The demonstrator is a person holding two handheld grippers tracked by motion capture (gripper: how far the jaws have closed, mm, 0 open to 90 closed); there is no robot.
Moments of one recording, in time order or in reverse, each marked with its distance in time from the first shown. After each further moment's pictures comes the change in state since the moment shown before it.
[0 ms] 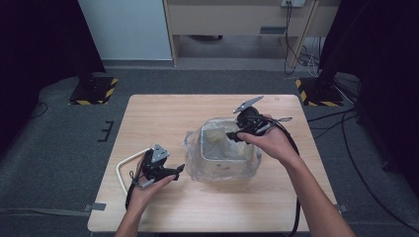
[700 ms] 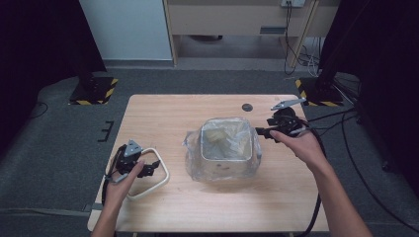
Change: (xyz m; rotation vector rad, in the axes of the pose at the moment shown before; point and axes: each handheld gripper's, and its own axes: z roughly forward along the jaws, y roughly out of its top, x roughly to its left) left arm 0.072 -0.019 -0.043 0.056 0.055 -0.041; right arm -0.064 -0.063 -0.039 -0.102 -0.085 0.167
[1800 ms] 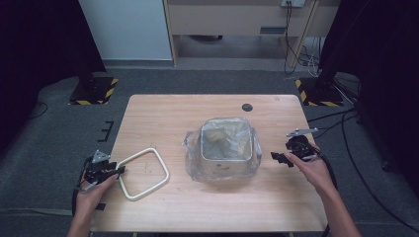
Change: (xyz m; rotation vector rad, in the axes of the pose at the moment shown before) left arm 0.065 -0.075 -0.025 0.117 0.124 -0.171; right arm -0.036 -0.108 0.031 0.085 -0.053 0.099
